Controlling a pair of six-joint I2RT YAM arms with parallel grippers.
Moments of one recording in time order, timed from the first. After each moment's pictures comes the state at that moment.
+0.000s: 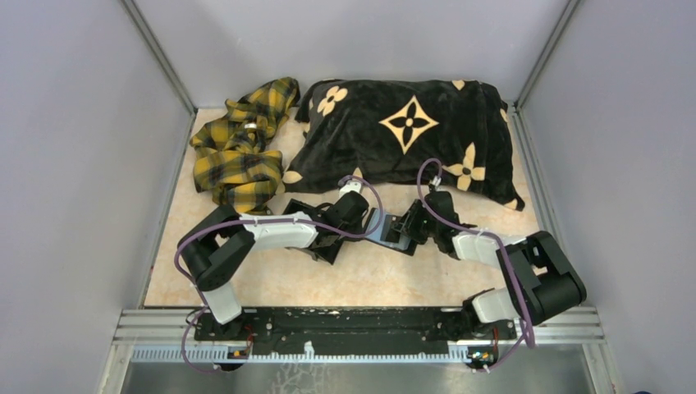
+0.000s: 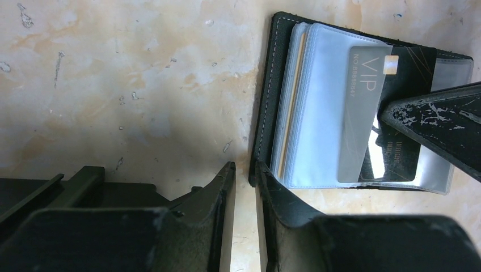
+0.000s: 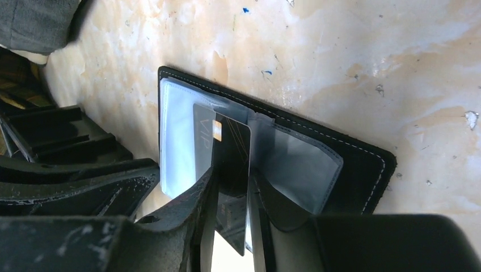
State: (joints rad) left arm -0.95 1.77 0.95 -0.06 -0.26 -0.68; right arm 0.40 1.37 0.41 0.24 -0.19 0.85
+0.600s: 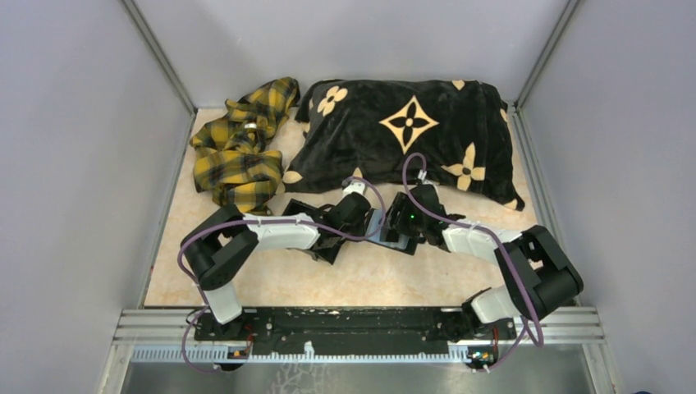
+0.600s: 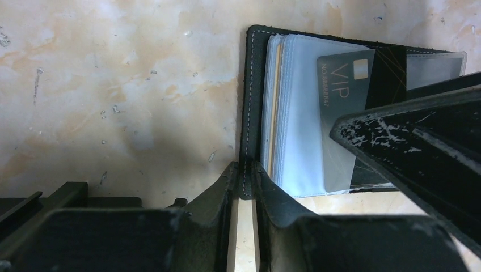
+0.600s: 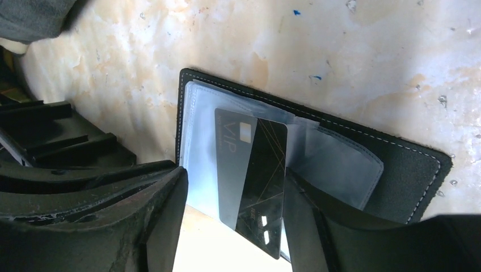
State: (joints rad) left arm -0.97 1.78 0.95 -0.01 -0.25 -0.67; right arm 0.51 1.40 0.53 0.10 -0.07 0.83
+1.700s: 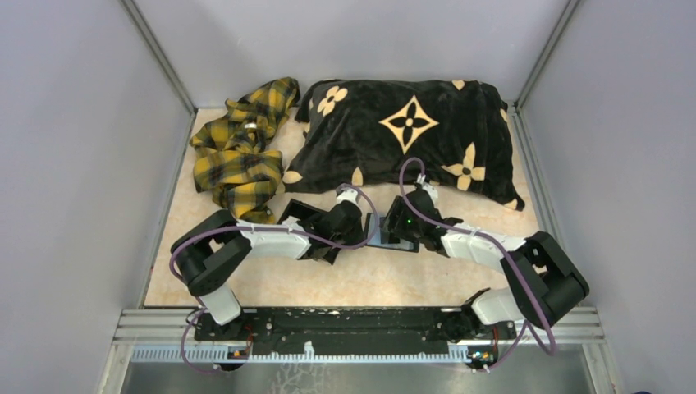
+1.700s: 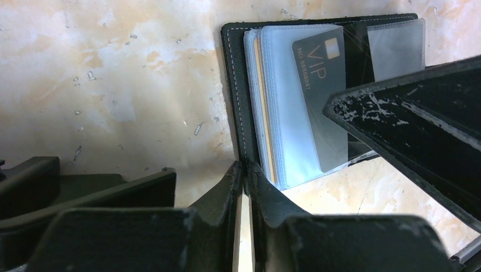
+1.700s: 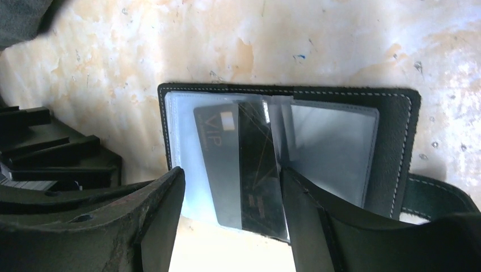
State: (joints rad) left arm -0.98 1.72 0.80 0.15 -0.20 -0.71; right arm 0.60 1.37 0.55 0.00 0.09 0.87
